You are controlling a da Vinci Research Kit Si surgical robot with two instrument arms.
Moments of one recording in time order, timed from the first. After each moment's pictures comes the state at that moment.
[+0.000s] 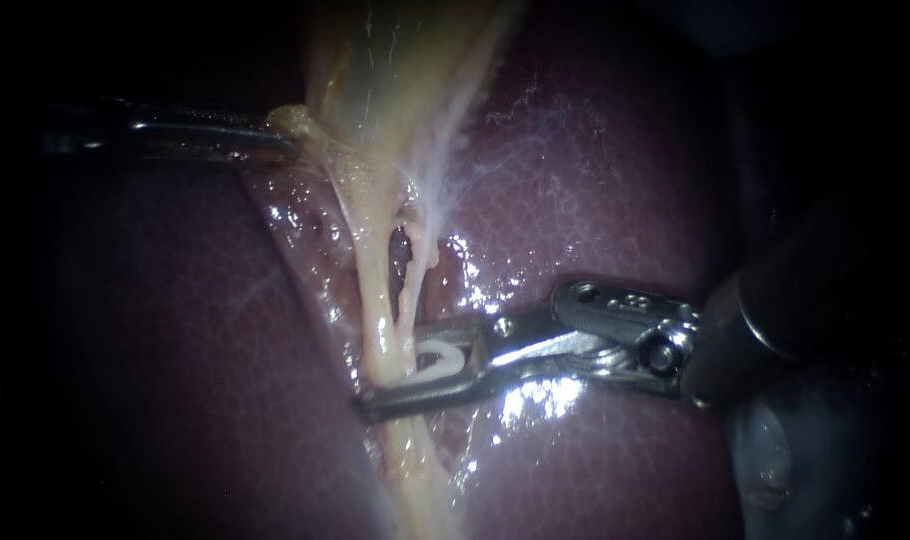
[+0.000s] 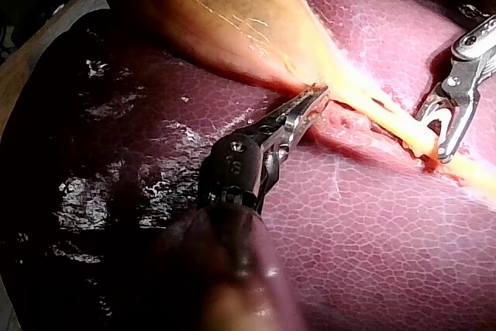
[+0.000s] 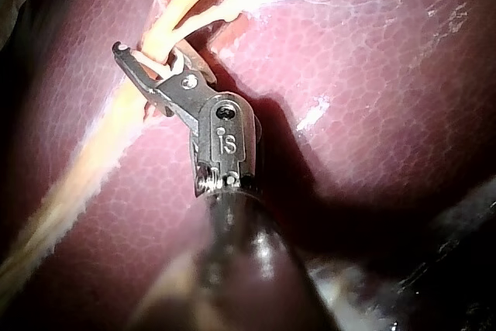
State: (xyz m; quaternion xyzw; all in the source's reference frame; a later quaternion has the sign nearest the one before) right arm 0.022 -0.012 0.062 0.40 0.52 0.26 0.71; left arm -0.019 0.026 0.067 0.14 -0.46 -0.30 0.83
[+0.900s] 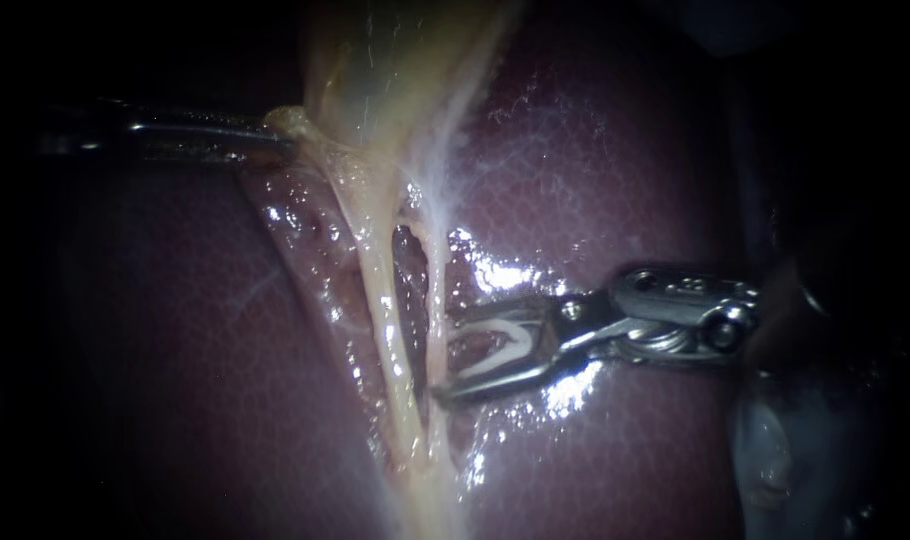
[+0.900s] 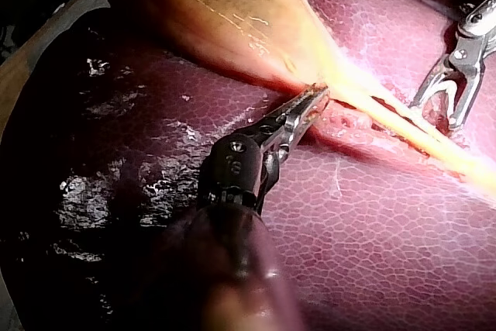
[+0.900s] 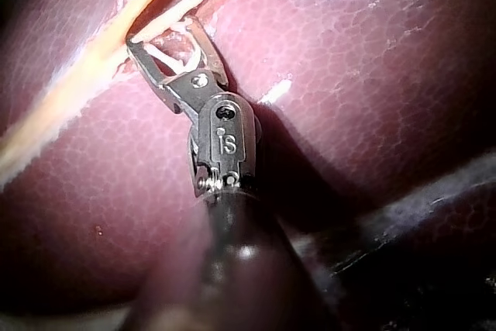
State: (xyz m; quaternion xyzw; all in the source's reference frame) right arm 0.016 -0.010 0.062 0.34 0.49 0.24 0.77; left arm -0.018 0.026 0.067 0.14 -0.46 -0.30 0.83
